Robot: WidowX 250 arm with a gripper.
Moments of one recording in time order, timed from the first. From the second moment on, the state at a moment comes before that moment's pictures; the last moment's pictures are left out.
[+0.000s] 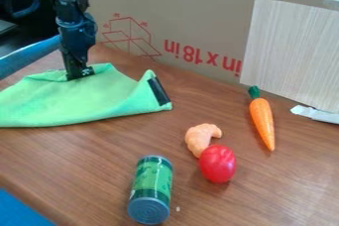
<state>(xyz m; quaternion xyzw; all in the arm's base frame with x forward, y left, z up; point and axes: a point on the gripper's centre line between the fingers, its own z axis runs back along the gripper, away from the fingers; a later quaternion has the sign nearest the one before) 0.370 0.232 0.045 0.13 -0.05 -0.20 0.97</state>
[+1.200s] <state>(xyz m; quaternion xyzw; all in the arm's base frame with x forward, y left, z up) 0.347 0.202 0.111 0.05 -0.12 -0.23 0.97</state>
